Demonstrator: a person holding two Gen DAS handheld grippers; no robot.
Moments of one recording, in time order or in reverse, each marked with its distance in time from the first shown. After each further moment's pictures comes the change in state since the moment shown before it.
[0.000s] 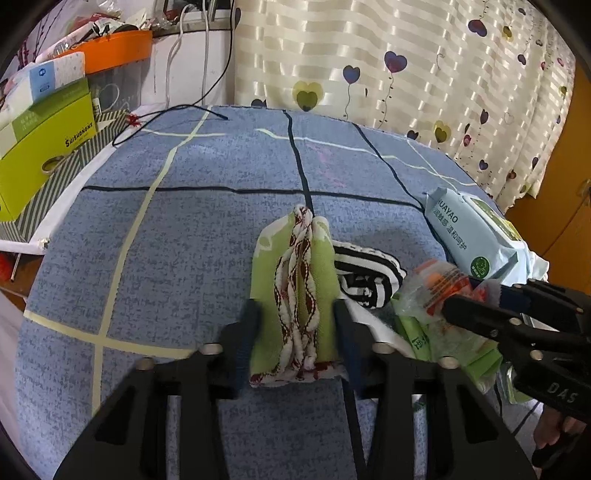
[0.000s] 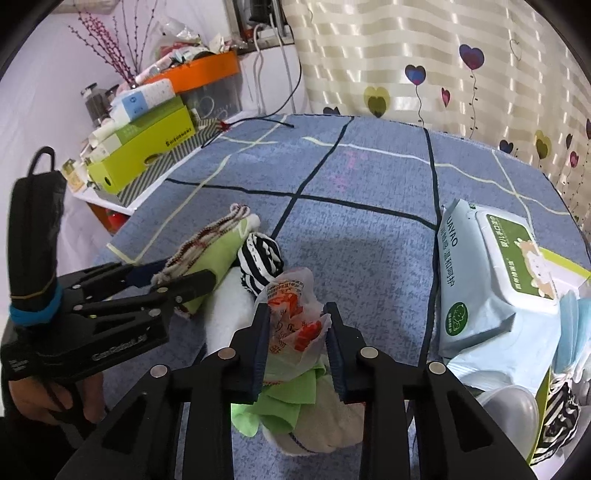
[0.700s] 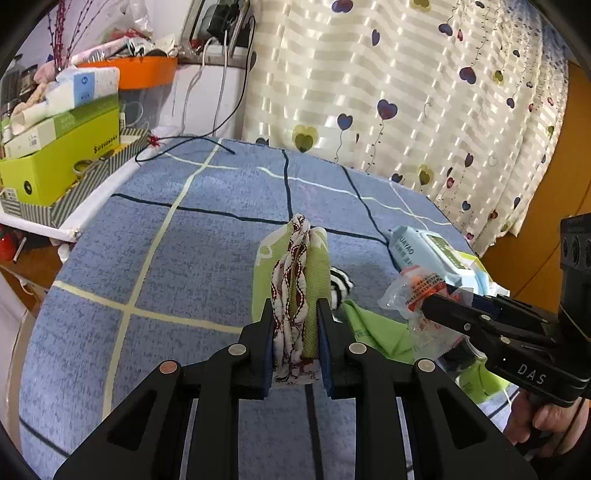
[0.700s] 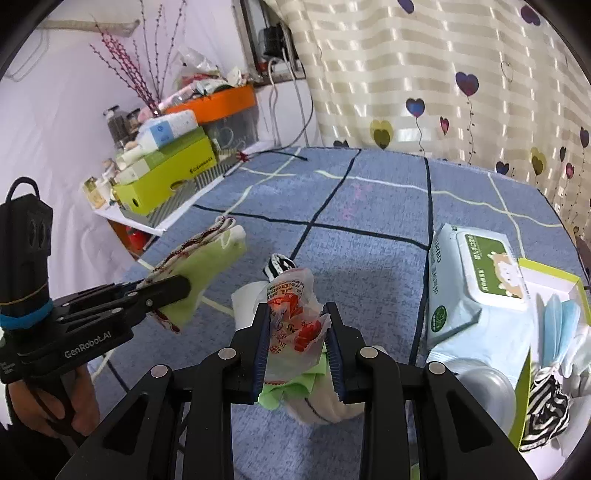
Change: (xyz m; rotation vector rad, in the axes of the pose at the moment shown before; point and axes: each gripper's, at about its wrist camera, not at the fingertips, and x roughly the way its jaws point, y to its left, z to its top) left arm -0.075 -0.008 -0.017 -0.088 -0.146 -0.045; right arm -0.055 0.006 -0.010 -0.010 -0.119 0.059
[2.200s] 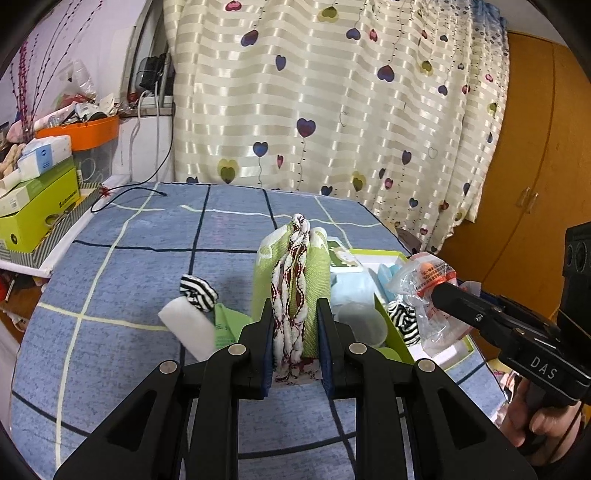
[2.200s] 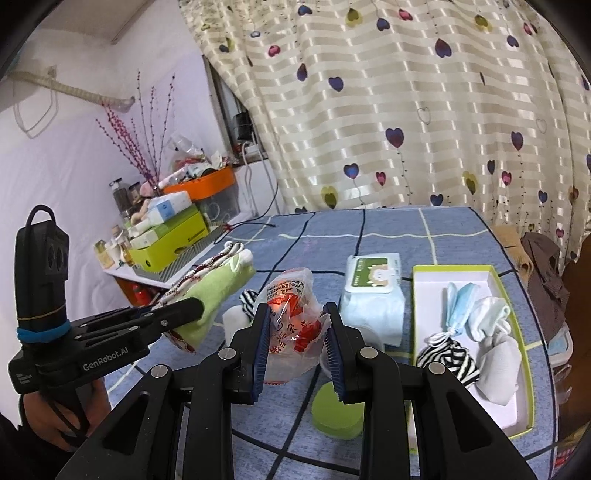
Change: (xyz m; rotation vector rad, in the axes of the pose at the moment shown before) left arm -0.062 -0.138 -0.017 0.139 -0.088 -0.080; right arm -0.164 -0.056 -0.054 0.101 -0.260 -0.041
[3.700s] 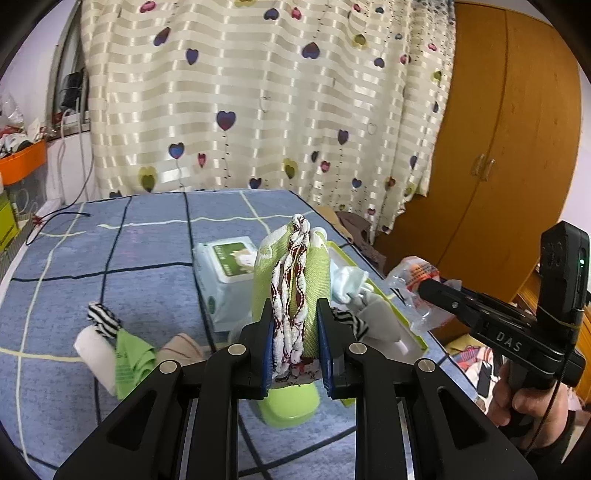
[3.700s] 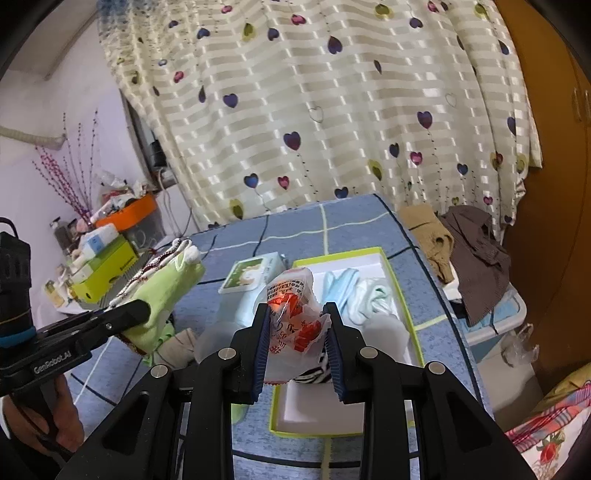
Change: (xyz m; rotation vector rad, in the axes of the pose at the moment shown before) left arm 0.040 -0.094 0.011 0.136 0.044 -0.173; right arm -0.050 -0.111 -0.018 0.162 -0.038 -0.226
